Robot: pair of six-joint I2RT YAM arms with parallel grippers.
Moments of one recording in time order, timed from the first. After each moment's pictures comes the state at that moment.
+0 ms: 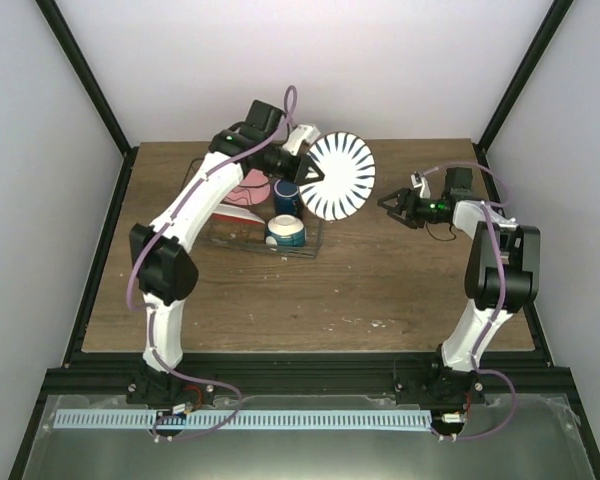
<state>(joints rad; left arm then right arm) -0.48 2.09 2.14 -0.89 0.67 -0.10 -0.12 1.82 1.16 -0.30 -1.02 0.29</state>
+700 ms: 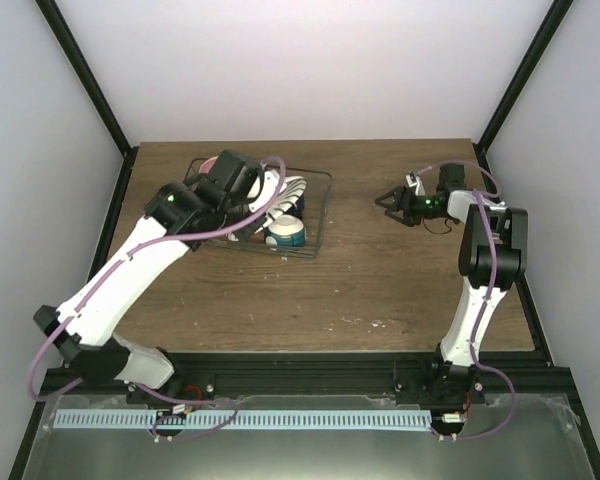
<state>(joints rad) -0.70 1.45 1.72 -1.14 -0.24 0.28 -0.12 2.04 1.35 -0.39 -1.02 0.23</state>
